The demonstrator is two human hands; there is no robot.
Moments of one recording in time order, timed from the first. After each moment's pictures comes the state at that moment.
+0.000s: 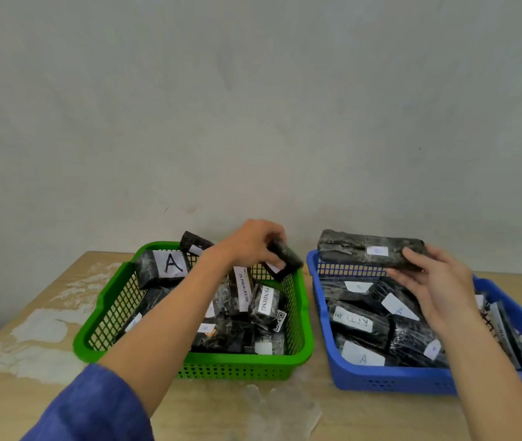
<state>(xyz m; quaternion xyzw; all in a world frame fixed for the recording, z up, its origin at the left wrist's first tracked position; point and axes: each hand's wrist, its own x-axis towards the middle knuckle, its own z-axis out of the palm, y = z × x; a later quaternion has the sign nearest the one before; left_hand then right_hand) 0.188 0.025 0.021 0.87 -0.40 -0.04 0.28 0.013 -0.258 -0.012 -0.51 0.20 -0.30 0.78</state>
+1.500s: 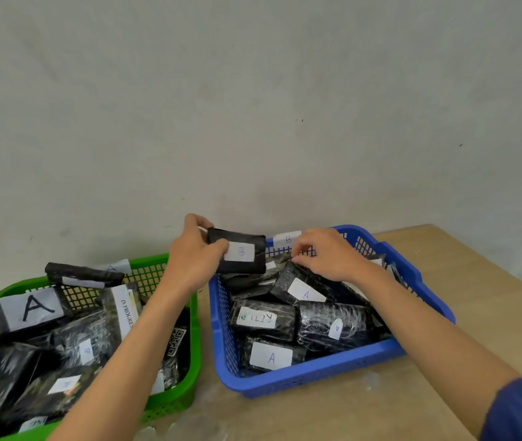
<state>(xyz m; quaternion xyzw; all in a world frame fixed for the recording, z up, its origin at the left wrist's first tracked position) 0.140 -0.088 -0.006 0.83 -0.19 0.01 0.52 0.049 -0.340 -0.030 -0.97 0.04 -0.11 0.22</state>
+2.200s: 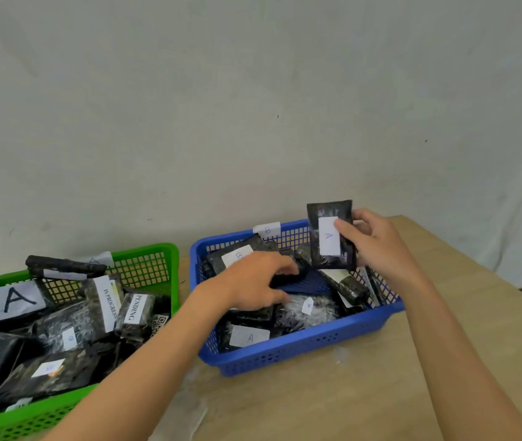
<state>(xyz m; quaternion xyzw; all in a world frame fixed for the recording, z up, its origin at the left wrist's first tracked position) 0.073 -0.152 -0.020 0.80 -0.57 -0.10 0.15 -0.054 -0.373 -0.022 -0.78 0.18 -0.28 0.54</state>
